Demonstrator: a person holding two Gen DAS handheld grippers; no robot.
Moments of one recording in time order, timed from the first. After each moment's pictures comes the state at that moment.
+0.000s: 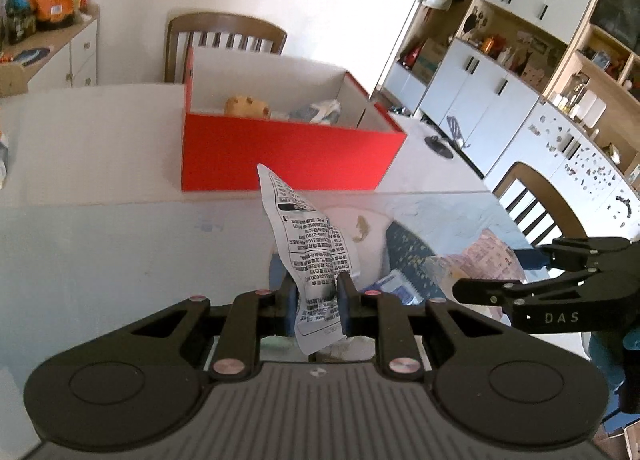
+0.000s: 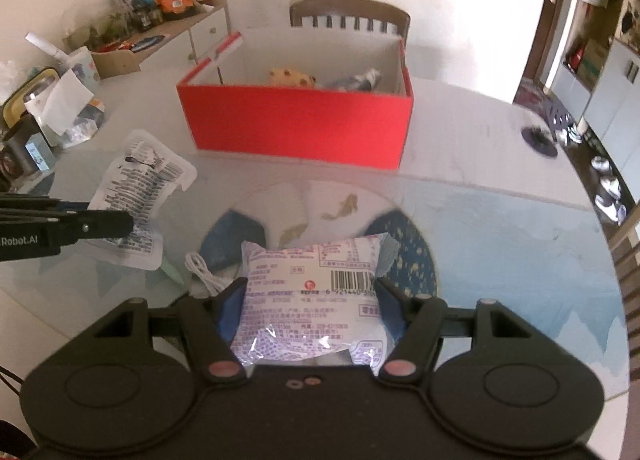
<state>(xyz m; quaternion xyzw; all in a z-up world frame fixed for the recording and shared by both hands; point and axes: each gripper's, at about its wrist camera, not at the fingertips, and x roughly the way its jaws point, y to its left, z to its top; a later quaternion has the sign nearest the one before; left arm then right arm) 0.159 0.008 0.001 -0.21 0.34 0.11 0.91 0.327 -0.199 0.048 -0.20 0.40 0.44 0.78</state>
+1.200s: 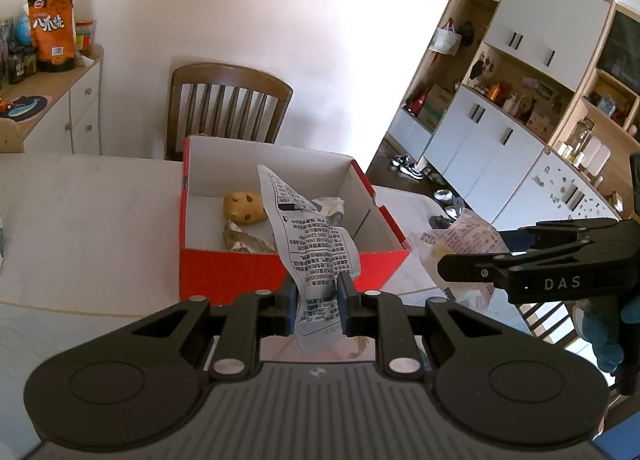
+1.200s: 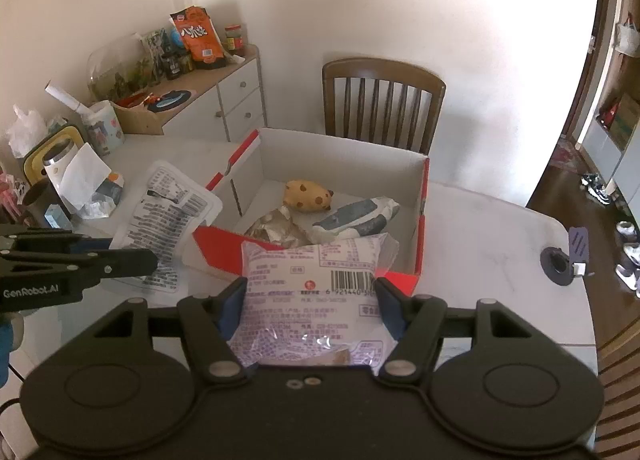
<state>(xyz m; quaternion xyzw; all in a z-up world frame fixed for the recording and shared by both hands) 0.223 0.055 0.058 -0.22 0.29 0.14 0.92 0.401 -0.128 0.129 -0.20 0.35 0.50 0.77</state>
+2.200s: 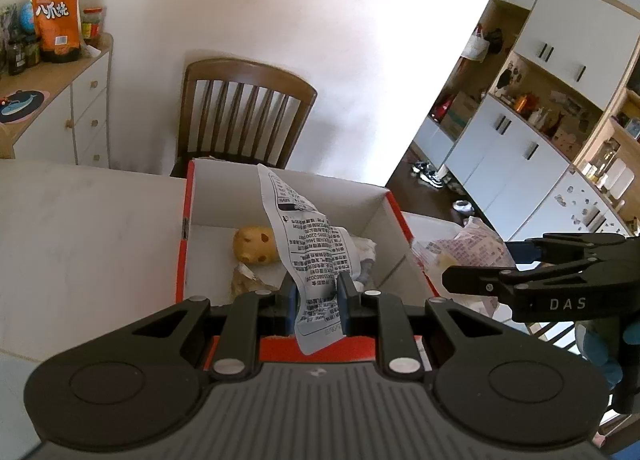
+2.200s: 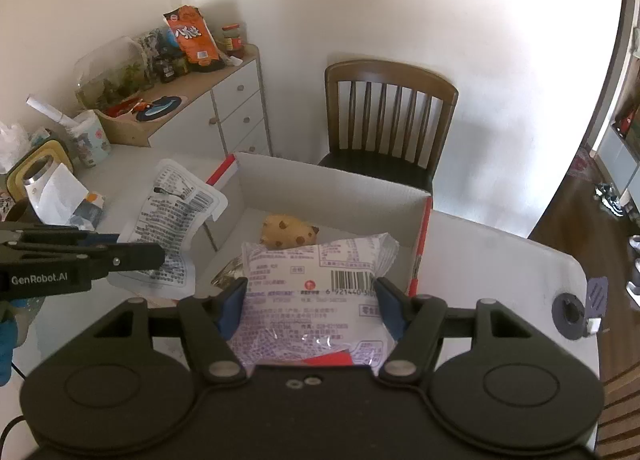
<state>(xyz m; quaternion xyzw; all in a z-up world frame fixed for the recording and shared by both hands) 0.300 0.110 0.052 -0.24 0.30 0.16 0.91 0.465 -0.069 0.122 -0.20 0.35 0.51 0.76</state>
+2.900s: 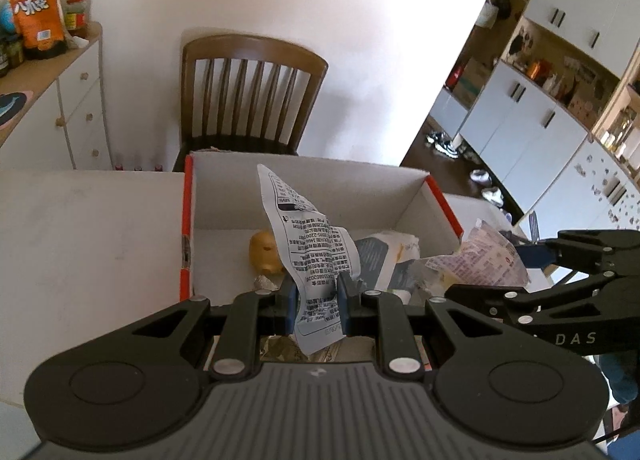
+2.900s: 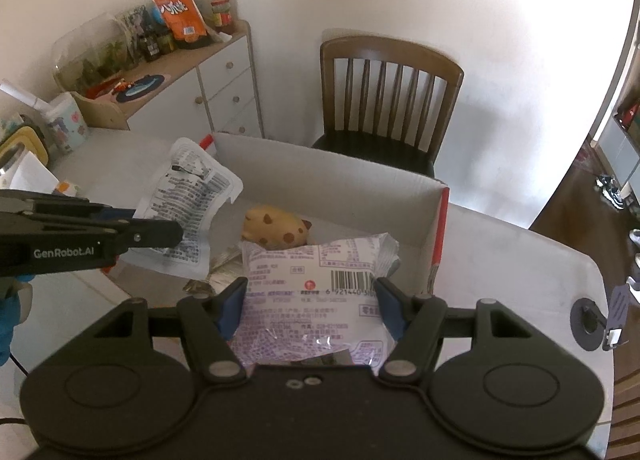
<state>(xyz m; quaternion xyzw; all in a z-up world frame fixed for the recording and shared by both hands) 0.354 0.142 0.017 -0.22 0.35 0.16 0.90 0.478 -0.028 0.083 -0.22 0.37 0.50 0.75</state>
